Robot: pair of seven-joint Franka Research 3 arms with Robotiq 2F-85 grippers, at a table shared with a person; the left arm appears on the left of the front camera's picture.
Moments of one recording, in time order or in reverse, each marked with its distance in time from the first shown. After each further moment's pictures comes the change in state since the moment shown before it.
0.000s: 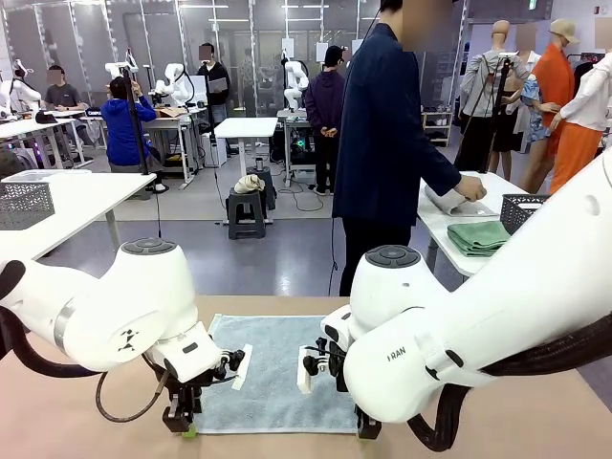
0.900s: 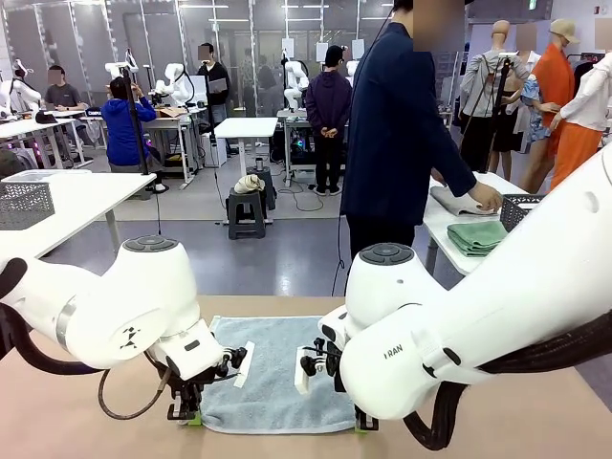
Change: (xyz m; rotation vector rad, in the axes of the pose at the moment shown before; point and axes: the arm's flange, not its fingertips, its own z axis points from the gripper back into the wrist) left arm 0.003 0.002 0.003 0.006 -0.003 -0.006; right arm 0.004 0.002 0.001 0.015 0.023 0.001
